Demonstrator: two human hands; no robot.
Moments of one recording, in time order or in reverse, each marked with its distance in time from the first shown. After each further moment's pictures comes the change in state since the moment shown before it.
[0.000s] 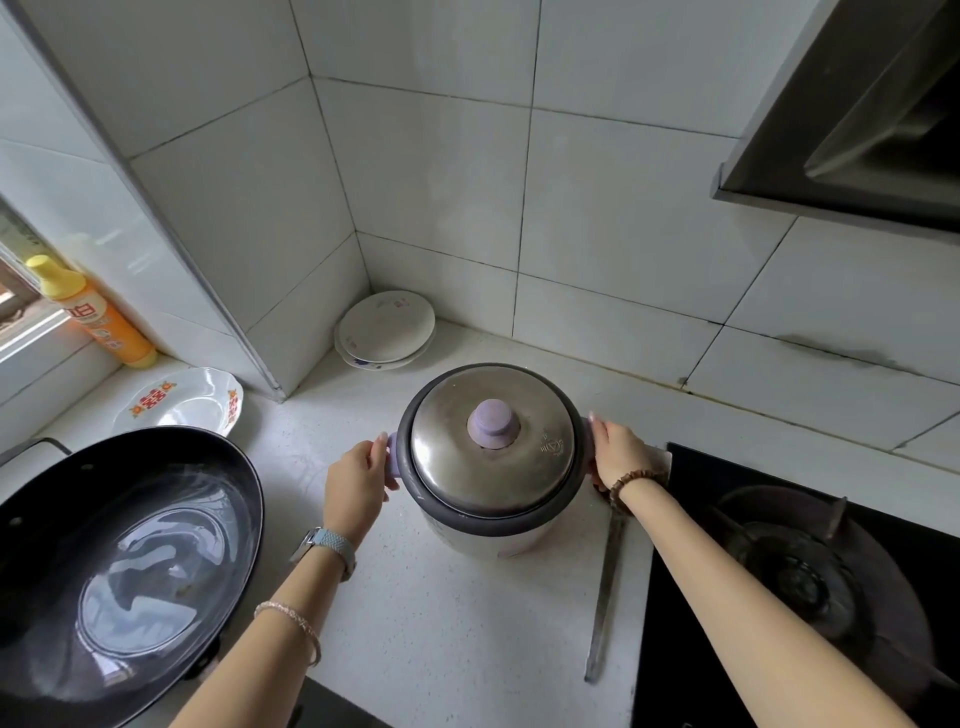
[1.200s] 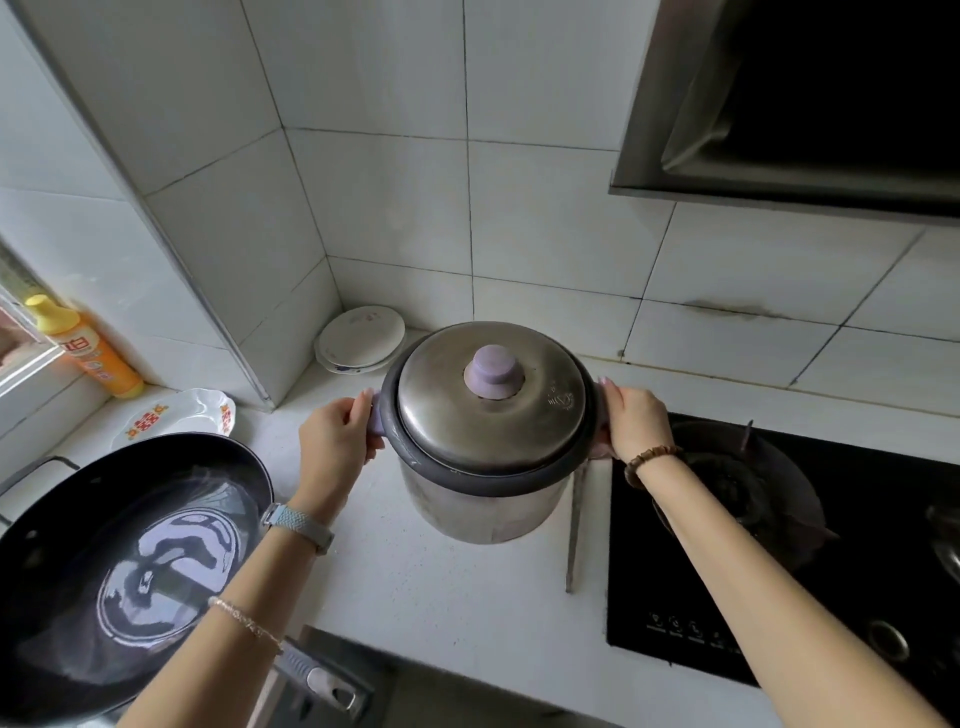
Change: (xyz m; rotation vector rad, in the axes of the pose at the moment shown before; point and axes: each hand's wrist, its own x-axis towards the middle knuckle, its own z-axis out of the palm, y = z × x) left_hand -0.085 0.068 -0.072 -0.247 0.036 0.215; right_hand -0.132 0.000 -0.073 0.063 0.328 -0.154
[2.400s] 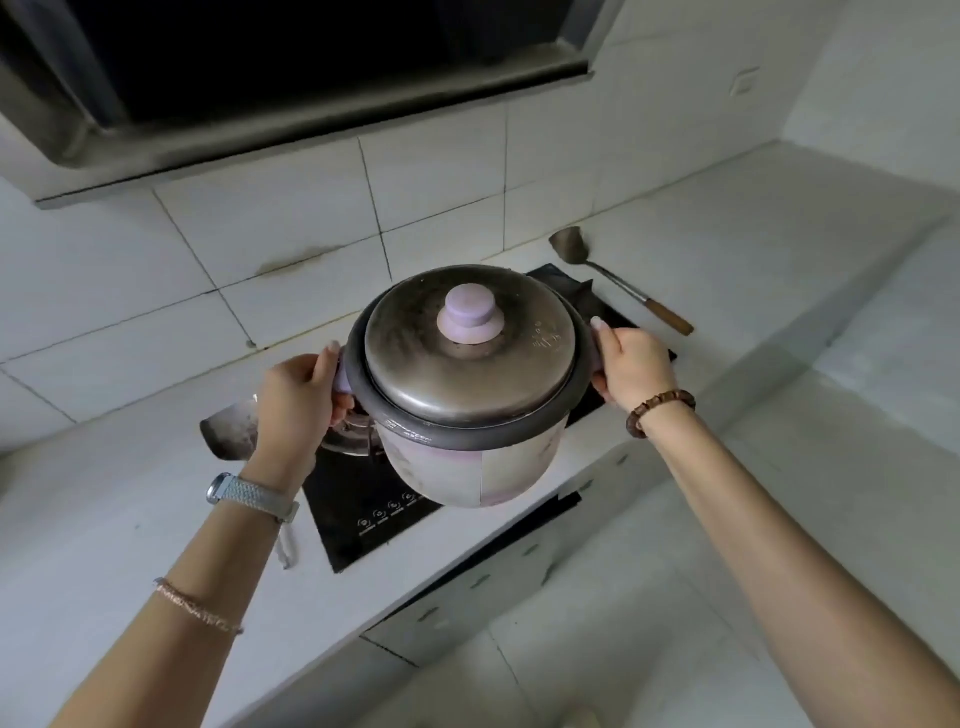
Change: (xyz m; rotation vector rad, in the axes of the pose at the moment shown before) left_hand -0.230 0.157 0.228 -0.169 -0.764 0.328; right_hand -0.259 0.220 -0.283 0.064 0.579 0.487
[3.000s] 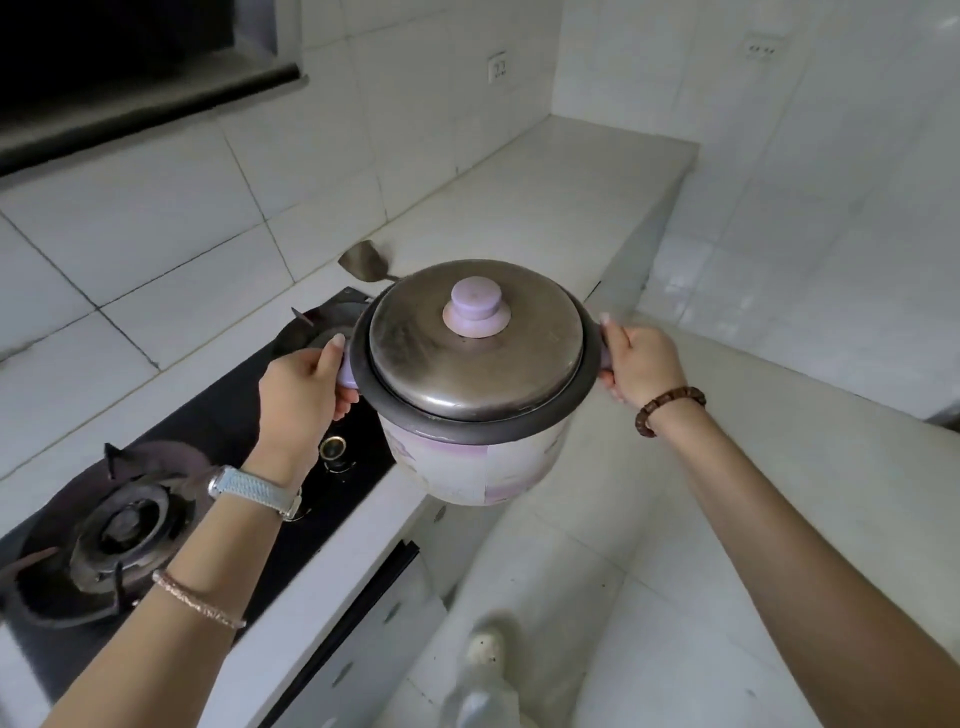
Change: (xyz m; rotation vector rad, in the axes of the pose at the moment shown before) left_hand -0.003 0.082 0.273 0.010 -0.344 0.067; right_hand 0.033 0.168 -0.187 0.027 0.277 0.295
